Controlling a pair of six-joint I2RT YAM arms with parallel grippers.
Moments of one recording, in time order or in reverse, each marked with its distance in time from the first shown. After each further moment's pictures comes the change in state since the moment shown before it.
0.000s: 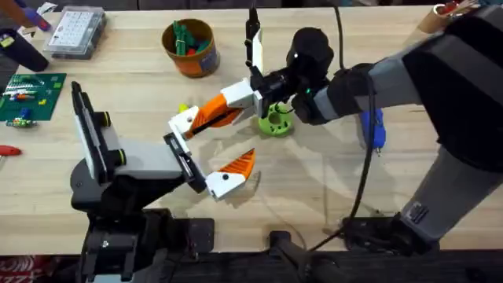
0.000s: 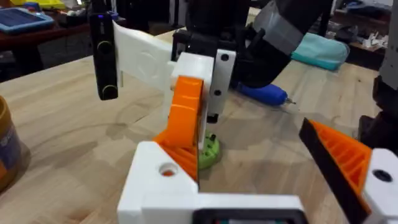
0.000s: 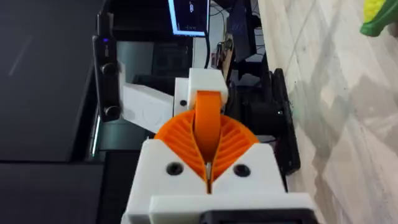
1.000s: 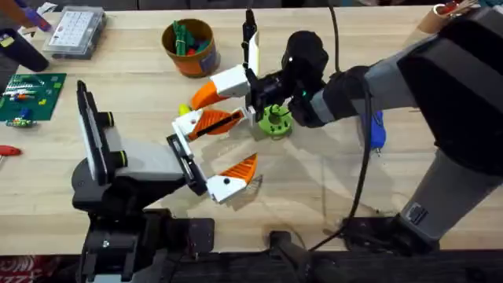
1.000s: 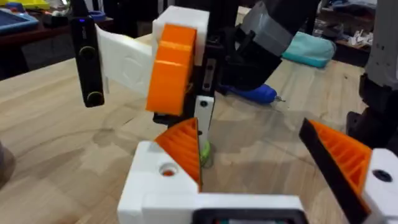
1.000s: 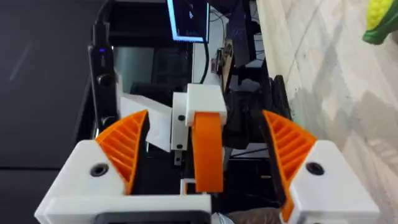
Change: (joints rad) left arm -0.006 0.000 0.000 -0.003 0.031 0.004; right arm 0.026 0.003 0.000 -0.005 0.053 0.000
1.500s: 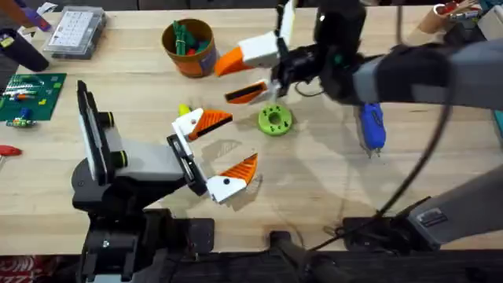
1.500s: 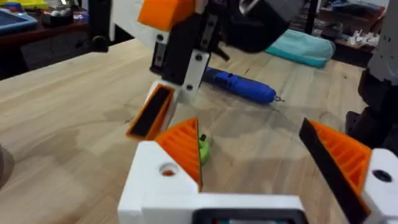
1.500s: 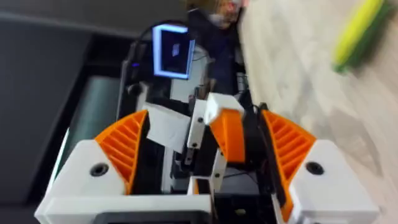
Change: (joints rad) left arm 0.000 0.000 0.000 0.000 0.004 0.000; right arm -0.156 -0.231 0.012 -0.501 0.020 -0.374
